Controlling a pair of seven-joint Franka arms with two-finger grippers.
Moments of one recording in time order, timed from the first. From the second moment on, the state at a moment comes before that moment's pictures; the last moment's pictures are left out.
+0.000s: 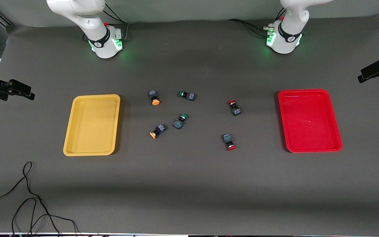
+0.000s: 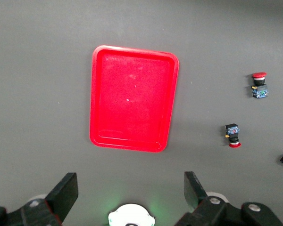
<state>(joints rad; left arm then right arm) 0.16 -0.01 -0.11 -1.51 -0.01 1.38 -0.10 -0.02 0.00 -0.05 -1.62 0.00 1.55 -0.05</state>
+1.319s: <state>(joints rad) -0.26 0.24 -0.17 -1.72 0.00 1.74 -0.63 0.52 -0.15 -0.05 -2.12 0.01 1.91 0.17</state>
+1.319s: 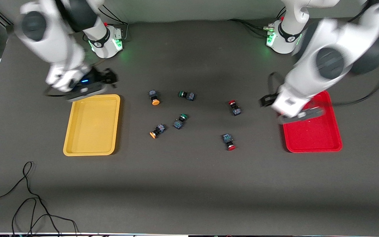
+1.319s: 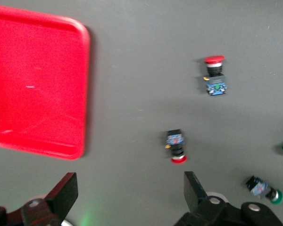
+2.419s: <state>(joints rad) -0.44 0.47 -0.17 -2.09 0.02 2.38 -0.93 0.76 0.10 -0.06 -2.56 0.01 2.72 0.25</state>
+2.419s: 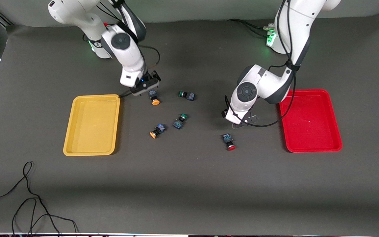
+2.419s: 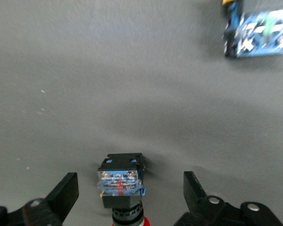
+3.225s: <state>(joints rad) -0.47 0.49 -0.16 -2.09 0.03 2.40 -0.97 0.76 0.27 -0.07 -2.49 0.01 2.79 0.36</state>
